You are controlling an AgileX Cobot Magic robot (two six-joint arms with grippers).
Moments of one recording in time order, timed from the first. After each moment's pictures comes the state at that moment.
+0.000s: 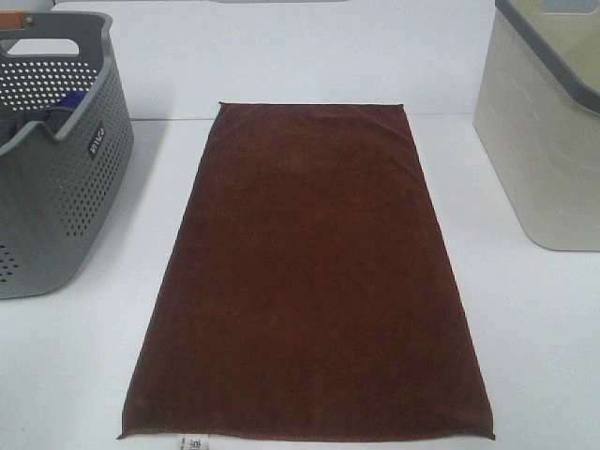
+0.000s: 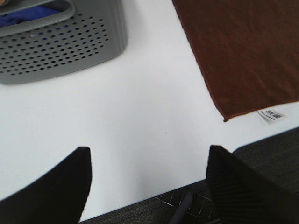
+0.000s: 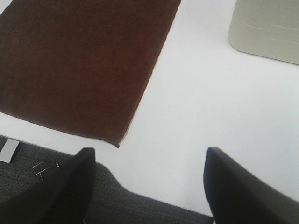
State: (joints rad) left arm -0.19 0.33 -0.50 -0.03 1.05 0.04; right arm 0.19 0.24 -0.50 0.10 1.07 -0.12
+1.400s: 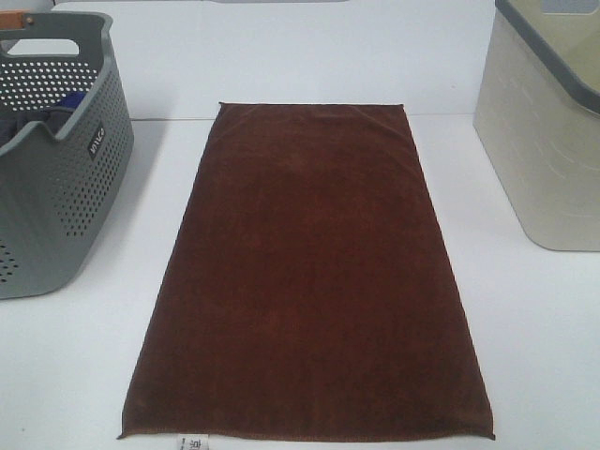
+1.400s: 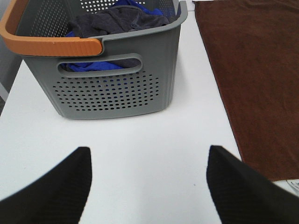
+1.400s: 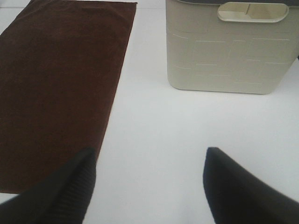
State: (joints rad) left arm -0.01 0.00 -0.50 -0.03 1.05 0.04; right arm -0.05 -0.01 -0.50 0.10 1.07 -0.12
